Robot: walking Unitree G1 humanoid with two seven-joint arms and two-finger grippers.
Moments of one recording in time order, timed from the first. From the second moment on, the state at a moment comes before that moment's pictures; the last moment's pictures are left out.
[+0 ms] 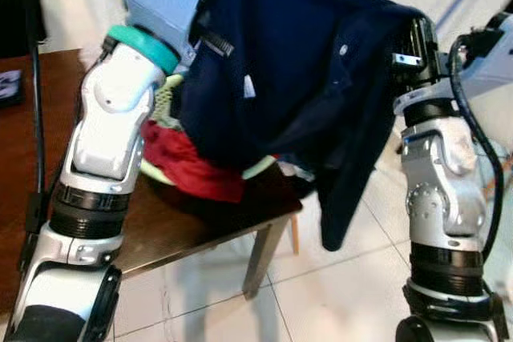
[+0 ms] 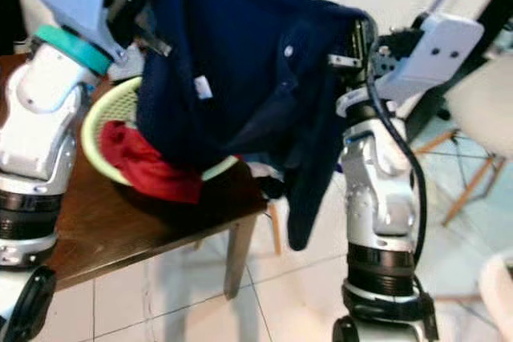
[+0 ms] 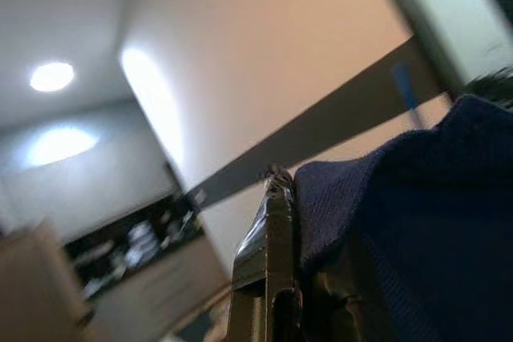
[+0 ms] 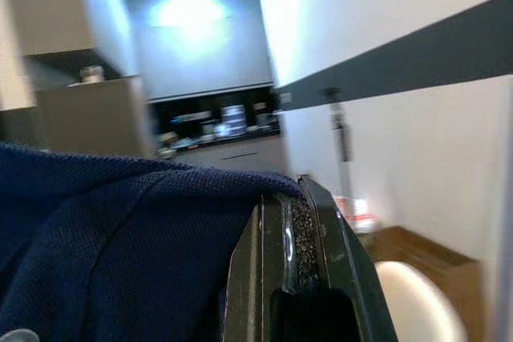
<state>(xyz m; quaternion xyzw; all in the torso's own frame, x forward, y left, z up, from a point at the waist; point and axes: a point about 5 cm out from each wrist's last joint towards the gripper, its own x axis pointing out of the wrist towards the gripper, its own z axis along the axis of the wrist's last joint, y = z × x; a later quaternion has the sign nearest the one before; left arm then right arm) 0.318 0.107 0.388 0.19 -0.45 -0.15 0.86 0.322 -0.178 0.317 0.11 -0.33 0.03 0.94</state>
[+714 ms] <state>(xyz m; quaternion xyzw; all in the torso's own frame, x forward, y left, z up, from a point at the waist) 0.330 0.076 0.346 0.11 -0.37 -0.22 0.89 0.317 -0.183 0.309 0.08 -0.32 0.00 0.94</state>
